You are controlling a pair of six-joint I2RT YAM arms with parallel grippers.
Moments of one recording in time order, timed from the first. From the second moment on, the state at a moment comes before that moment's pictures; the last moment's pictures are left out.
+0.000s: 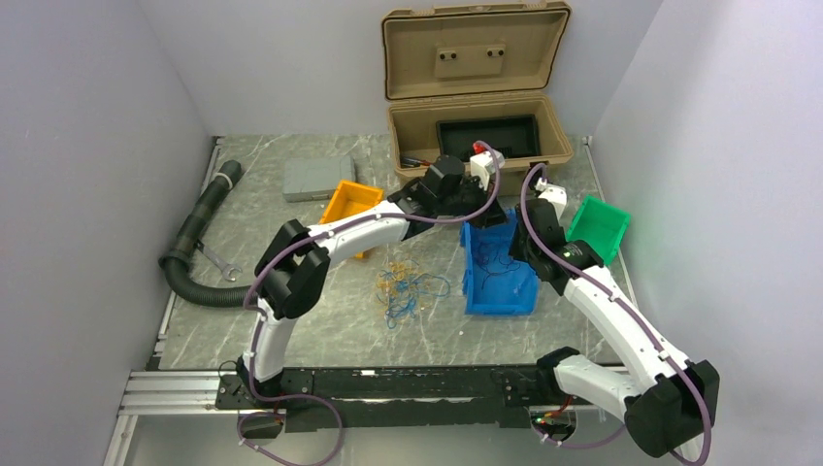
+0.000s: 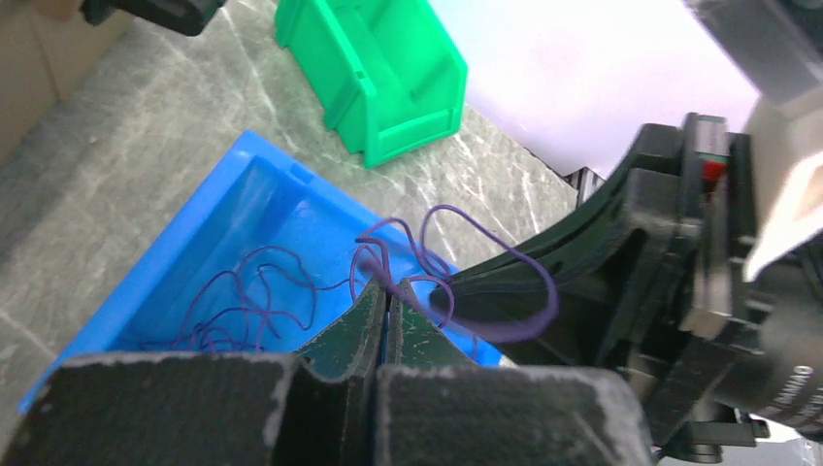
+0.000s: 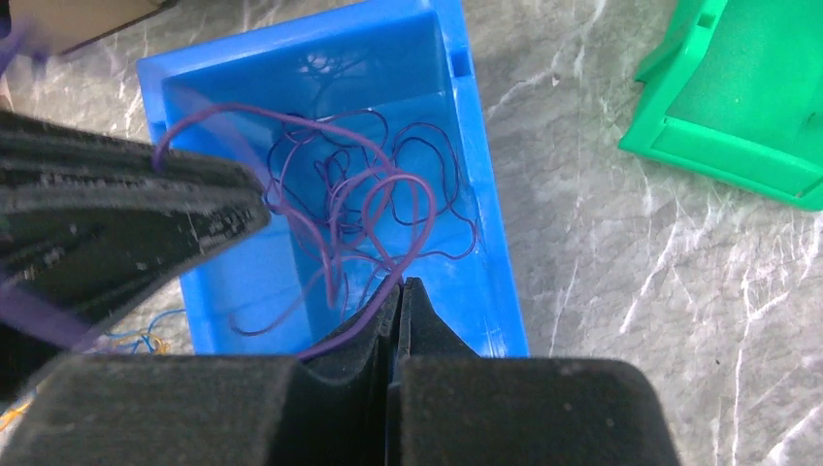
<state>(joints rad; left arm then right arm) -0.86 2.06 1.68 0.10 0.47 -0.40 0.39 1.02 0.86 -0.62 0.39 0.50</state>
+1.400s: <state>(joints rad) -0.82 1.36 1.14 -0.59 -0.06 -0.26 0.58 0.96 0.84 -0.49 -0.06 0.41</state>
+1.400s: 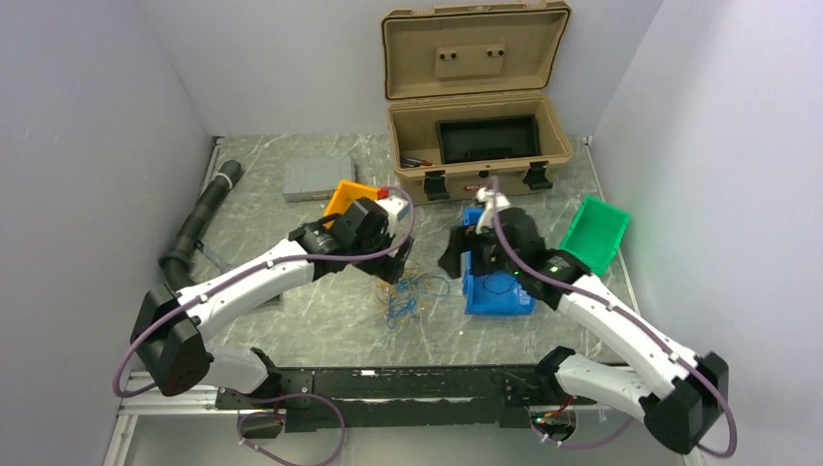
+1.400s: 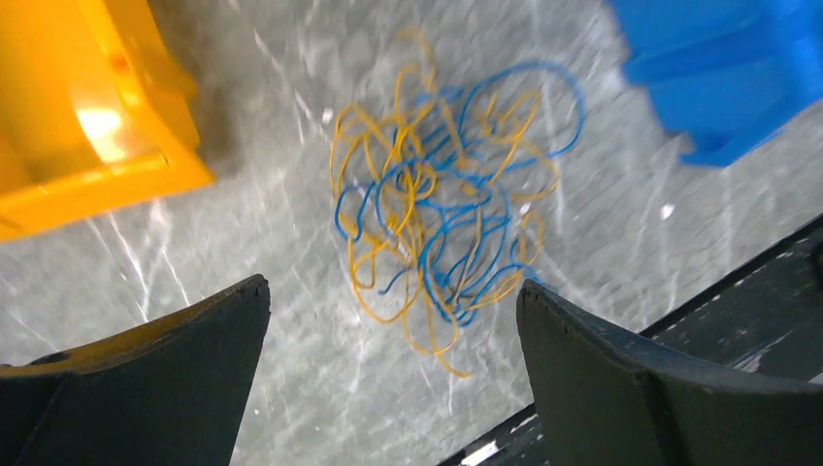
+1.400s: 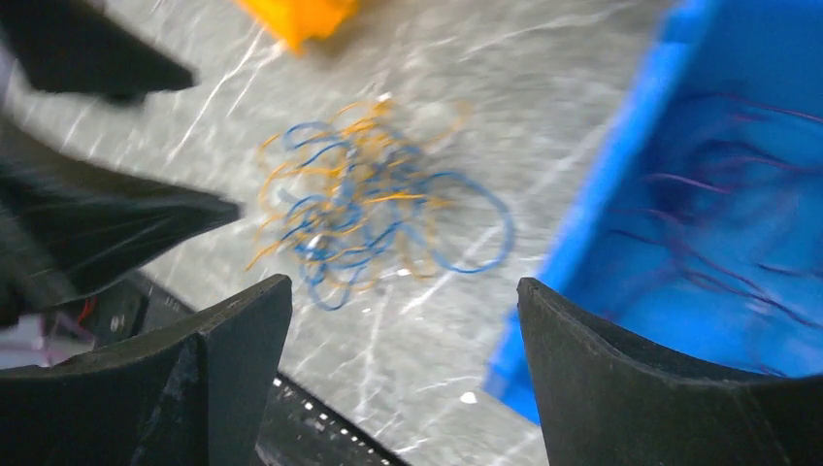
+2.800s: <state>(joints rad) -0.69 1.24 0.71 -0.25 0.14 -0.36 0.83 1.34 0.83 -0.28 0.15 0.52</state>
